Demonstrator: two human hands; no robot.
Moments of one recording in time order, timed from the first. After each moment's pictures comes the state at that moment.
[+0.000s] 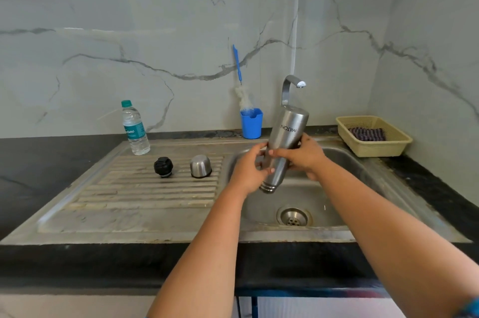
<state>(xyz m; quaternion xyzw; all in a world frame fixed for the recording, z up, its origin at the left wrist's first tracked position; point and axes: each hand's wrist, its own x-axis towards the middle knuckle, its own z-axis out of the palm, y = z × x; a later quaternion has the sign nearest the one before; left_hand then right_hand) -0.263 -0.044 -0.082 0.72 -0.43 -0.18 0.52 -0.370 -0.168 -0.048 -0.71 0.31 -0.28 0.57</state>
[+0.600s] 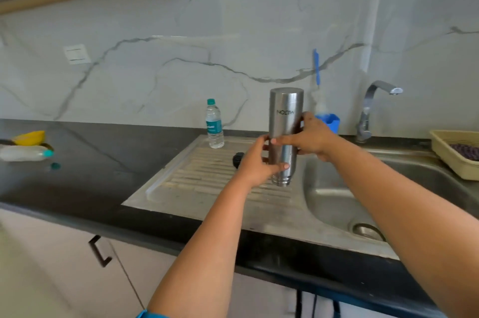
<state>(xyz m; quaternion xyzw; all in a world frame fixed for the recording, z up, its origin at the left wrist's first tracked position) -0.186 0.102 -0.039 0.75 -0.39 -0.09 0.53 -0.263 -0.040 0.025 -0.84 0.20 -0.20 0.46</state>
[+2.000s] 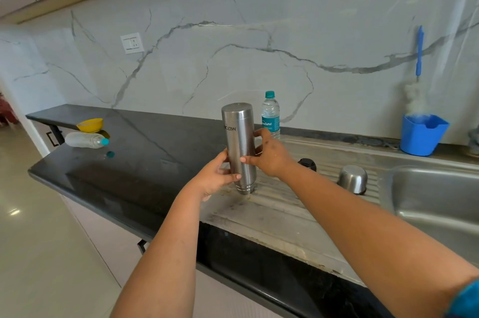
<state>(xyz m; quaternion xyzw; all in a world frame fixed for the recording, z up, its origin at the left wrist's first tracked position) 0.003 0.285 -0.083 0.78 -0.26 -0.18 0.54 -0.060 0.110 -0.040 -0.91 0.05 -0.14 0.39</state>
